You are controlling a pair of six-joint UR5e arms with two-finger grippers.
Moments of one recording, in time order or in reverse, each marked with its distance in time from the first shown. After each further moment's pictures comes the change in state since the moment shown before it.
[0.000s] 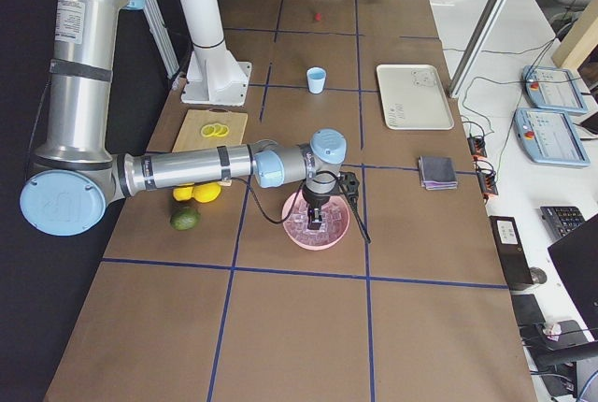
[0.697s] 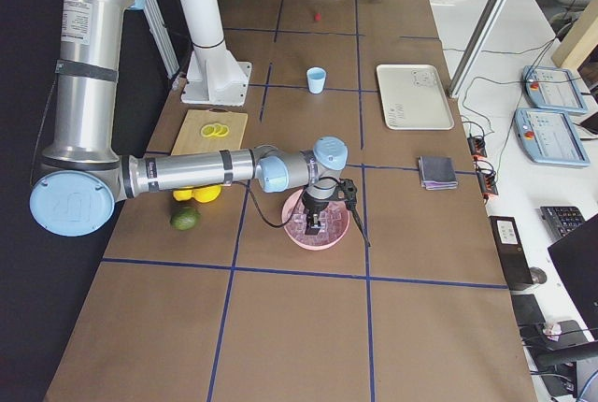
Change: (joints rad) left arm 0.000 -0.001 -0.004 0.000 0.000 -0.002; right arm -0.036 0.012 -0.047 0.007 -0.024 -0.006
